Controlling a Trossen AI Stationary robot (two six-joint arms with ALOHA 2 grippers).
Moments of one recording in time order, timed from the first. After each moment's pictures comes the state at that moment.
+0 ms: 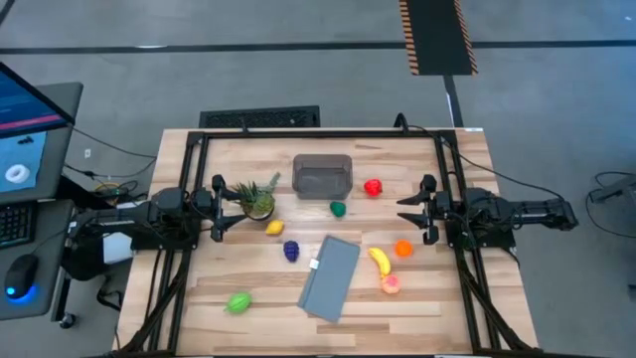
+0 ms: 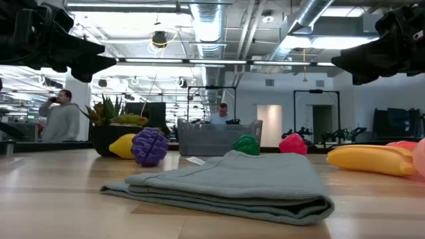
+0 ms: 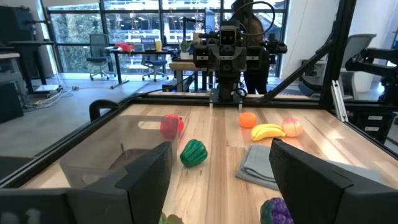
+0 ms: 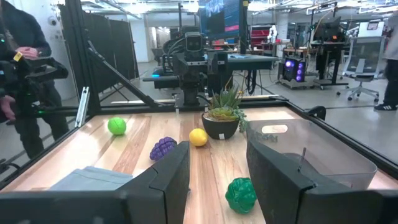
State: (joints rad) left arm 0.10 0.01 0.01 0.04 0.01 -0.01; right arm 0.03 0.01 0.00 0.02 0.05 -0.02
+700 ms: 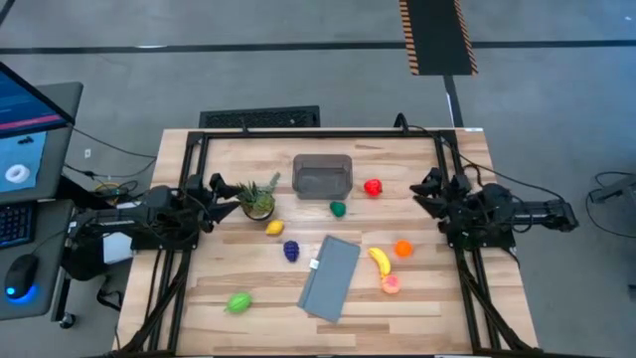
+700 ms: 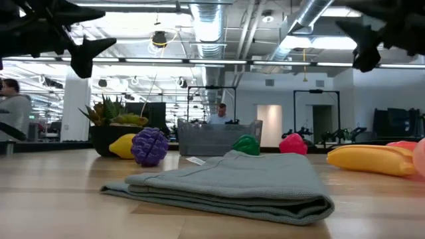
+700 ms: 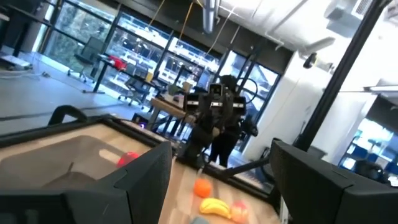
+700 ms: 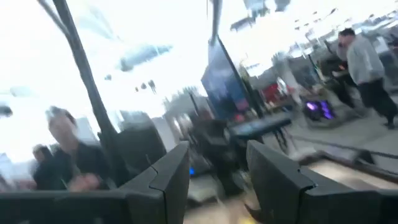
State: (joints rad) left arm 0.10 0.01 0.01 0.27 -0.03 -0.47; right arm 0.02 0.01 0.00 0.44 0.08 0.37
